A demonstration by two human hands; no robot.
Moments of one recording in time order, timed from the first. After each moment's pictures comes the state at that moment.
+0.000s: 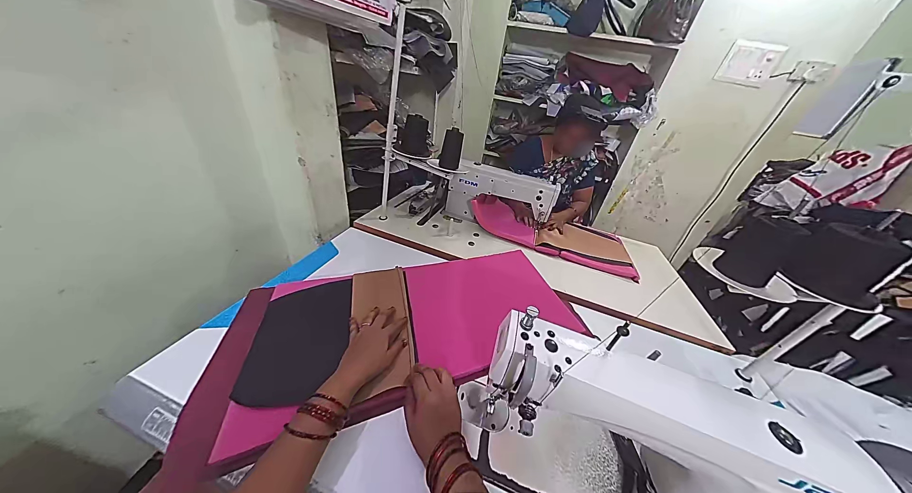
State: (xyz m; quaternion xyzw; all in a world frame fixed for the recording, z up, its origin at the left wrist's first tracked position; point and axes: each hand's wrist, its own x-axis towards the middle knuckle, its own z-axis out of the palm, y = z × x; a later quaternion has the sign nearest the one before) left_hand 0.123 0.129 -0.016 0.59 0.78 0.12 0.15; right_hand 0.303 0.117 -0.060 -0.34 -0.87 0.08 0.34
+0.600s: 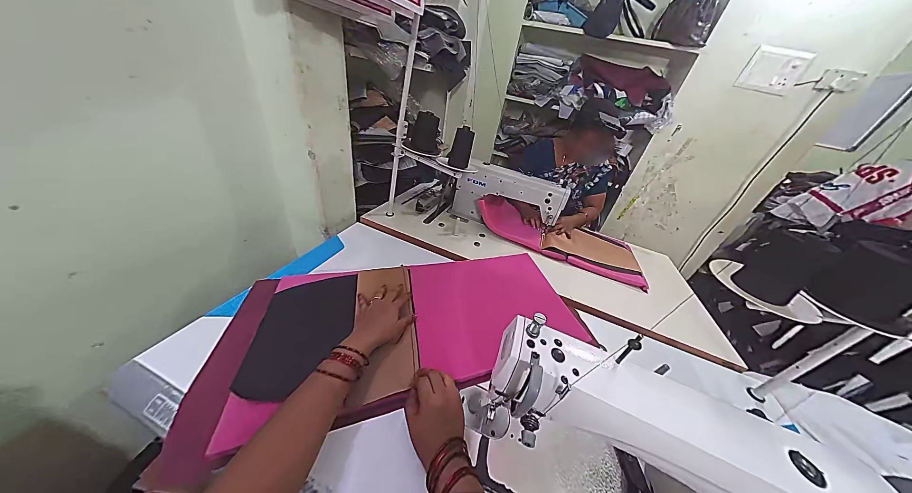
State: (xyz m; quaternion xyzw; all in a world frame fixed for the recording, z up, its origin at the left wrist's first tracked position) left_hand 0.102 0.178 -0.010 0.57 0.80 0.11 0.15; right_hand 0.309 0.119 -0.061 -0.34 -0.87 0.10 0.35
